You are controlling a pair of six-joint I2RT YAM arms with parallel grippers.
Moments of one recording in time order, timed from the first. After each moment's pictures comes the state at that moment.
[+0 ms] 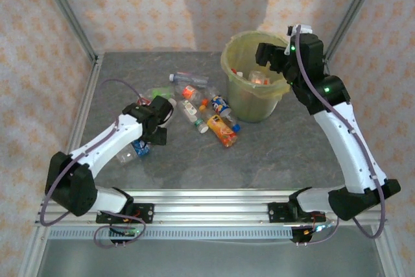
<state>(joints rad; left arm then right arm) -0.42 1.39 1.05 -1.14 -0.38 -0.51 0.39 1.31 1.68 -0.75 0.27 0.33</state>
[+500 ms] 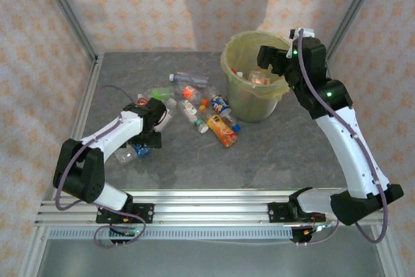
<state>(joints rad) -0.30 1.48 0.97 -1.09 -0.34 -0.52 0.39 1.27 1.65 -0.74 0.27 0.34</state>
